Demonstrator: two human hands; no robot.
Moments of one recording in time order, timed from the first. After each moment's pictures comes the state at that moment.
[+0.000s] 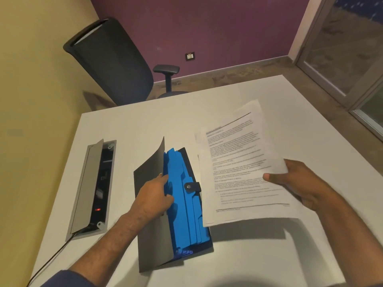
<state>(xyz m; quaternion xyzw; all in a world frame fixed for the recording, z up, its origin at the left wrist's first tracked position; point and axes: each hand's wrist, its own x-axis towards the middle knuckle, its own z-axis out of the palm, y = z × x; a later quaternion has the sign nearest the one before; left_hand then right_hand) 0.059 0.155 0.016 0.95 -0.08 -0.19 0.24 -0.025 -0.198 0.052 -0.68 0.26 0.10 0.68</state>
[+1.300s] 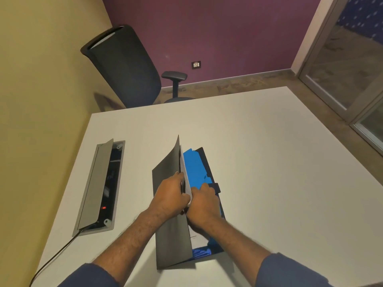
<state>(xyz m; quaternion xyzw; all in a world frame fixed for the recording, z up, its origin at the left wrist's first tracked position) 0.048 0.142 0.031 0.93 -0.11 -0.16 0.31 0.007 0.039 -0.003 -0.95 0.12 0.11 0.27</state>
